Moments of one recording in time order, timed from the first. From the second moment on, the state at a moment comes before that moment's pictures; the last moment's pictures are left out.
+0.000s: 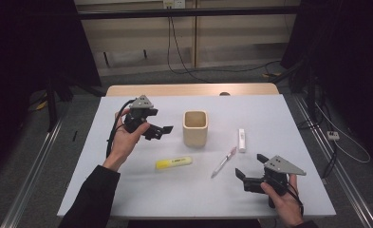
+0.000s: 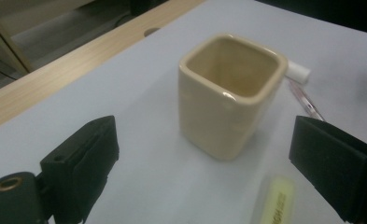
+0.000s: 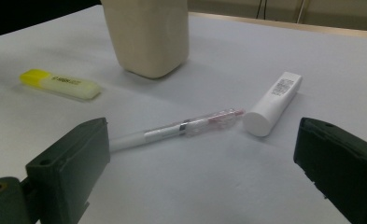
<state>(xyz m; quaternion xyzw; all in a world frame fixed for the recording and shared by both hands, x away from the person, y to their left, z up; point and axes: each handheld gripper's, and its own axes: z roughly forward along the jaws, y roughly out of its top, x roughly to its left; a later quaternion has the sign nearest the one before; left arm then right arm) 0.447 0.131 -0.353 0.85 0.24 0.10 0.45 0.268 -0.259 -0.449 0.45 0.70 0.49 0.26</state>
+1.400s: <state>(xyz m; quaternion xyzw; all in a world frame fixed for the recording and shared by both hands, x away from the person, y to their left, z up) 0.409 0.130 -0.406 0.95 0.14 0.01 0.28 0.269 -0.255 -0.448 0.44 0.71 0.48 0.25</state>
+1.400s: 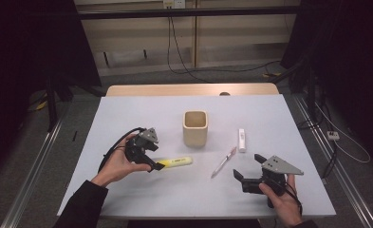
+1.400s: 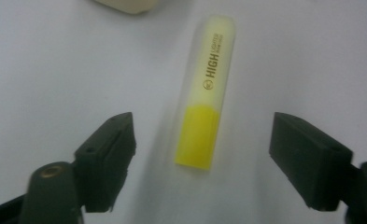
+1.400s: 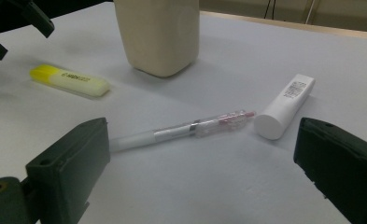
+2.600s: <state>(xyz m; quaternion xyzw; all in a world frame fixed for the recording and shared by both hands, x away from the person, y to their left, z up) 0.414 0.106 -0.431 0.97 0.11 -0.01 0.22 0.268 -0.256 -0.449 0.44 0.71 0.49 0.25</state>
